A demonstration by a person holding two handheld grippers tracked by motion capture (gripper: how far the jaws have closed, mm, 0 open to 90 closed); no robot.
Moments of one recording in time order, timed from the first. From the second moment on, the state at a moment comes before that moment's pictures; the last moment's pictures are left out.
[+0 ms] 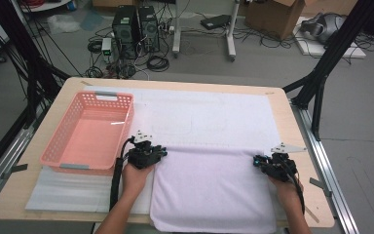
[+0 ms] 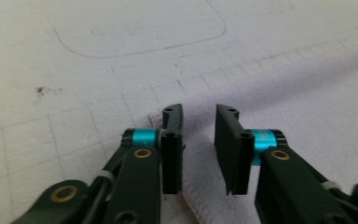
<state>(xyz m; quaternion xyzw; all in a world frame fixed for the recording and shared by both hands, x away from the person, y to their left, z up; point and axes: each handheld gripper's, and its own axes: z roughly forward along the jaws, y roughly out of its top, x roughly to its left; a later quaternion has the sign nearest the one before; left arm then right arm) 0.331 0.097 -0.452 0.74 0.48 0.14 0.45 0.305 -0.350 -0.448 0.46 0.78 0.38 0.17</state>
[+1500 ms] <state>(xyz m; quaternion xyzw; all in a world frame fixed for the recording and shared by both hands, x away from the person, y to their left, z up) 0.354 0.095 -0.419 0.71 0.47 0.15 0.51 0.310 -0.372 -0.427 0.47 0.74 0.43 0.23</state>
